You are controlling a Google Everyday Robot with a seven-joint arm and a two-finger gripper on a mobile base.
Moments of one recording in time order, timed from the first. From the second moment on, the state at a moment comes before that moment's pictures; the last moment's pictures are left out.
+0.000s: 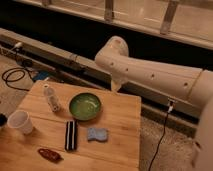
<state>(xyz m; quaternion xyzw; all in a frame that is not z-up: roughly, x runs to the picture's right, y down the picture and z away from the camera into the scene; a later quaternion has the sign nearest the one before) 0.112 -0.030 0.732 -0.09 0.25 0.50 0.82</state>
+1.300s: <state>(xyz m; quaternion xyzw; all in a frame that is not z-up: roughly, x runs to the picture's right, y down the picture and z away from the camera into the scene) 0.051 -0.098 0.781 -0.11 0.20 0.43 0.88</state>
